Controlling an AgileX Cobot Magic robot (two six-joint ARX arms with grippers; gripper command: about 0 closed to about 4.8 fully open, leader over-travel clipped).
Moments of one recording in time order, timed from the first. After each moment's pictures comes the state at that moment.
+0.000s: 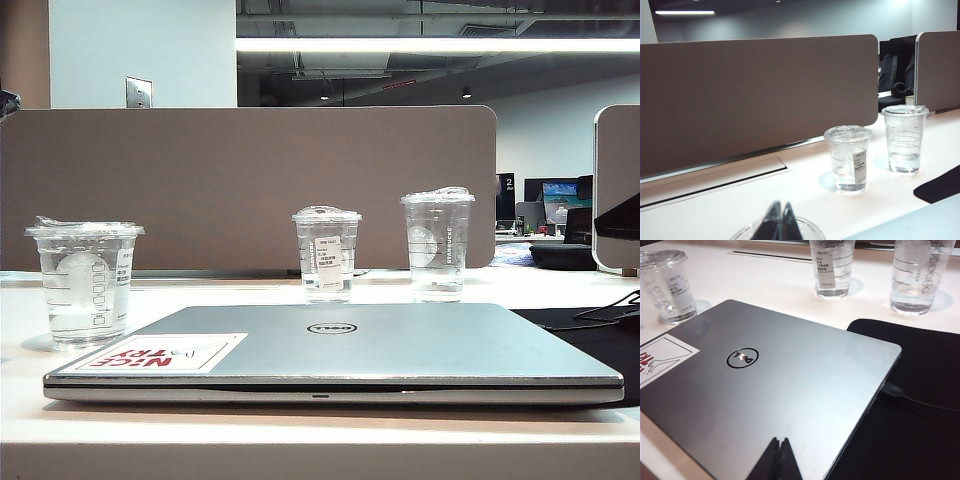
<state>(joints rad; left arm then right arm) -0.04 1.04 0.00 1.32 0.40 0.03 0.48 0.22 0.01 0.00 -0.05 0.04</state>
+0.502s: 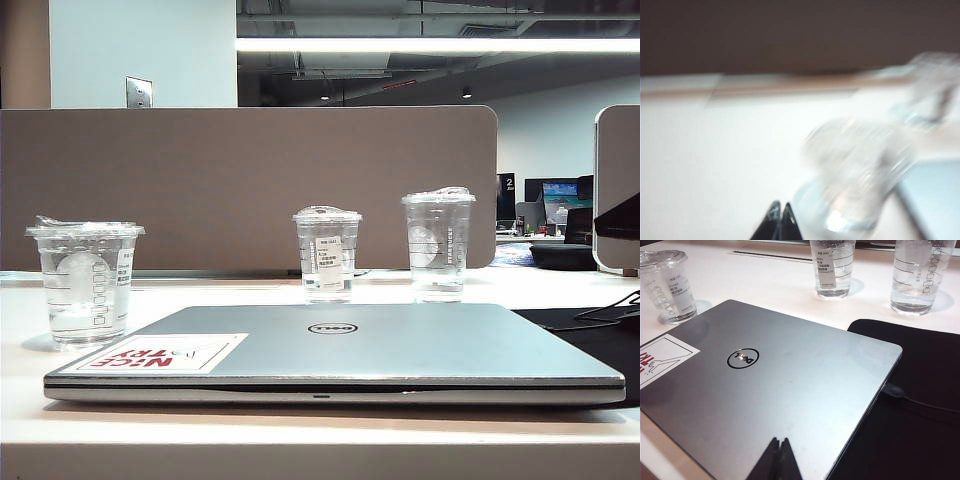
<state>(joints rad) -0.02 0.41 0.00 0.38 0.06 0.03 0.48 0.22 0.01 0.00 -0.05 0.04</state>
